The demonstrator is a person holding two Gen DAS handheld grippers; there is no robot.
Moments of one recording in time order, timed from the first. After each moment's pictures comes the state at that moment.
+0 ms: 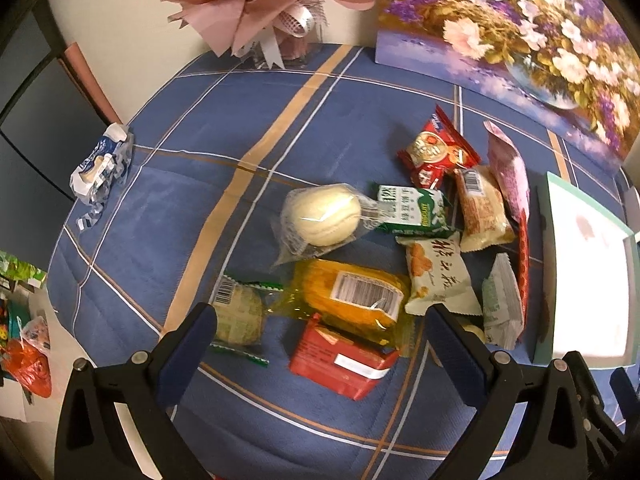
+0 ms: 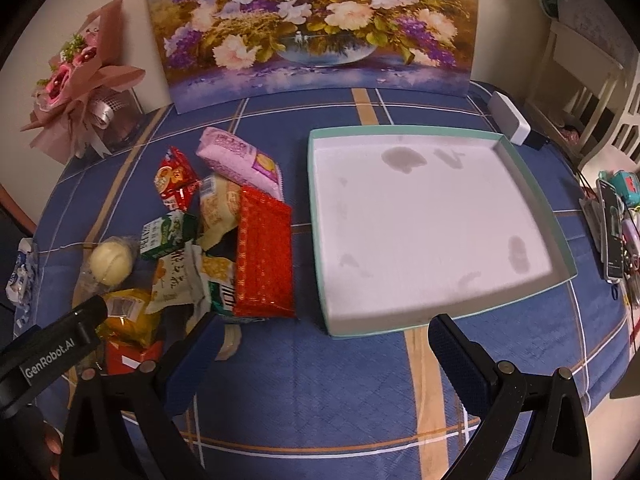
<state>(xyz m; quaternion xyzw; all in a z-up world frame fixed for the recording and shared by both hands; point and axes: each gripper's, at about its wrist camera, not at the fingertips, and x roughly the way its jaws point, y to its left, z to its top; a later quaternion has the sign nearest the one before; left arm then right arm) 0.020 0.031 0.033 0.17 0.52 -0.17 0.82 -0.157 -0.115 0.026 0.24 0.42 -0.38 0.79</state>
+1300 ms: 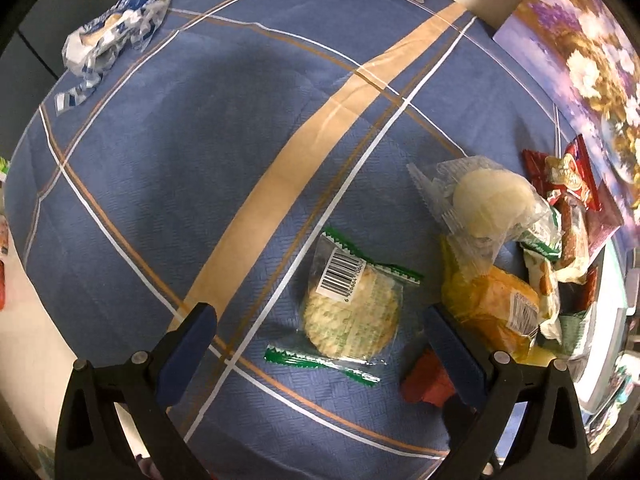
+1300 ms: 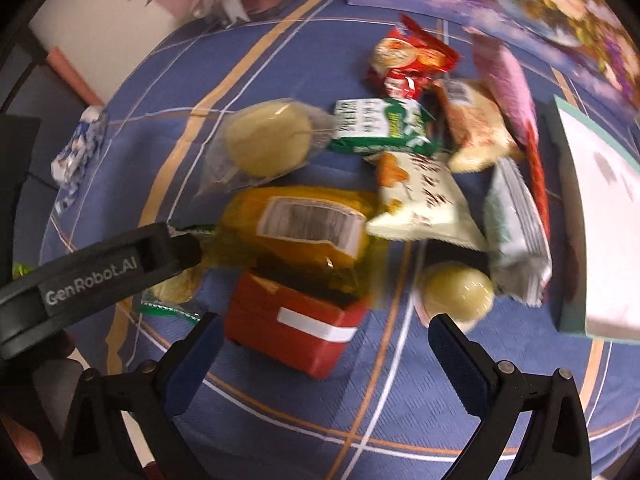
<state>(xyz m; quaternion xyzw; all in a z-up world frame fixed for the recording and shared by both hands) 0.106 0.129 -0.047 0.03 0.65 -0.13 0.75 -0.007 0.007 -0.038 0.19 0.54 -0.19 0.80</state>
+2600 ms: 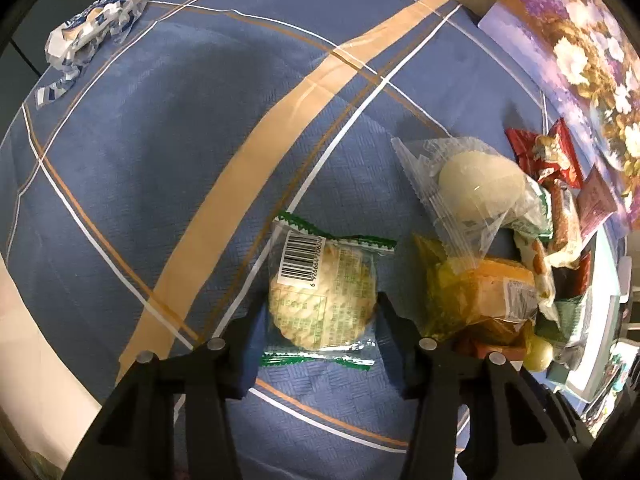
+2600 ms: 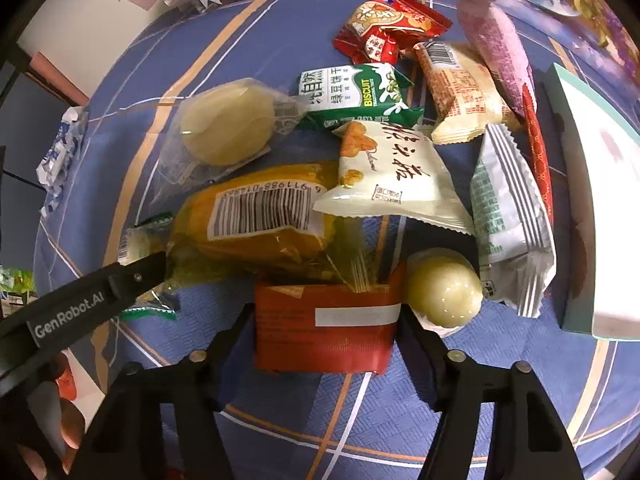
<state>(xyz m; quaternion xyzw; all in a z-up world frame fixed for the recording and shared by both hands) 0.081 0.107 -0.049 0.02 0.66 -0.15 0.74 0.024 -0.008 -0.091 0.23 0.56 -0.18 0.77</state>
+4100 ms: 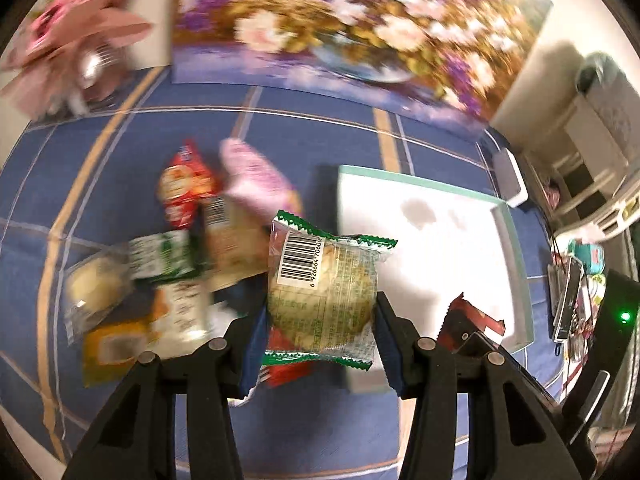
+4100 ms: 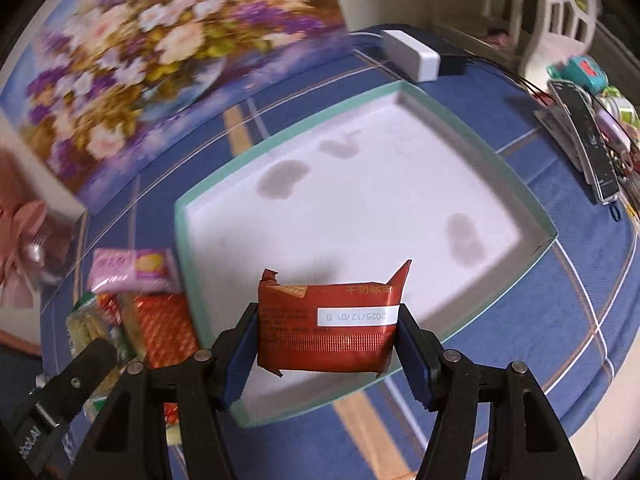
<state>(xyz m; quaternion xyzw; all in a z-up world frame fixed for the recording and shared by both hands) -0.036 -0.122 0.048 0.14 0.54 -0.39 0.73 -0.202 -0.205 0.001 0.41 0.35 -0.46 0.70</state>
